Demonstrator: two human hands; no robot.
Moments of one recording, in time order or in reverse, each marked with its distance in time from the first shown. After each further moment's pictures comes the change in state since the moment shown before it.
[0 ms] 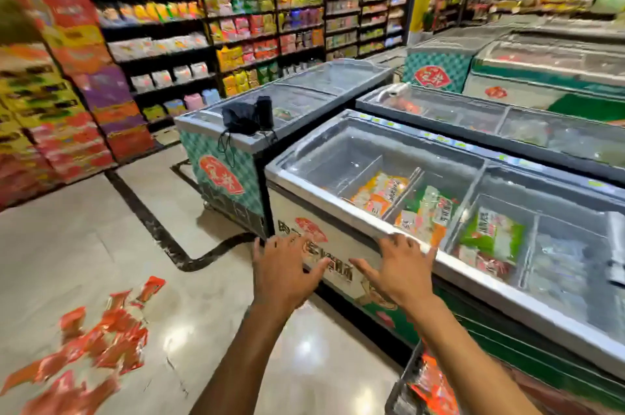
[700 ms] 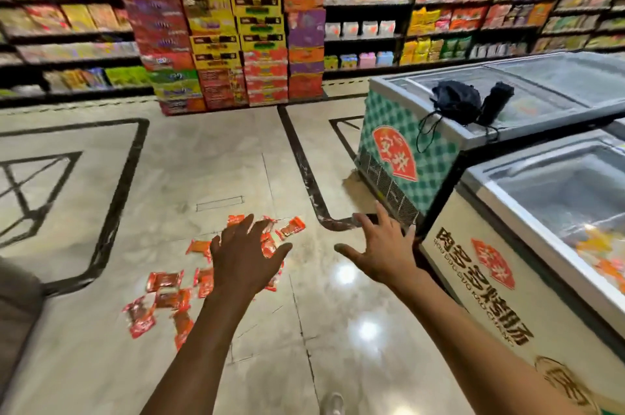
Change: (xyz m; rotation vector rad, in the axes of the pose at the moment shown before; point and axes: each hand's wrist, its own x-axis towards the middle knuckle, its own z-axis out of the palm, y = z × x) left_hand -0.106 -0.539 -0.060 -0.022 0.124 -0.695; right_hand 0.033 -0.546 0.115 -0.016 -0.149 -0.675
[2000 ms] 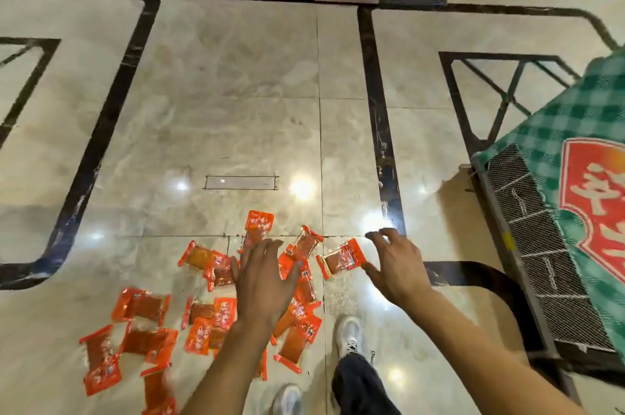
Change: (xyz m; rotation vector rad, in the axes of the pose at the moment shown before) left_hand 0.626 -0.248 0.412 -0.137 -0.235 -0.401; right_hand 0.760 -0.133 0.375 -0.070 -0.395 -0.226
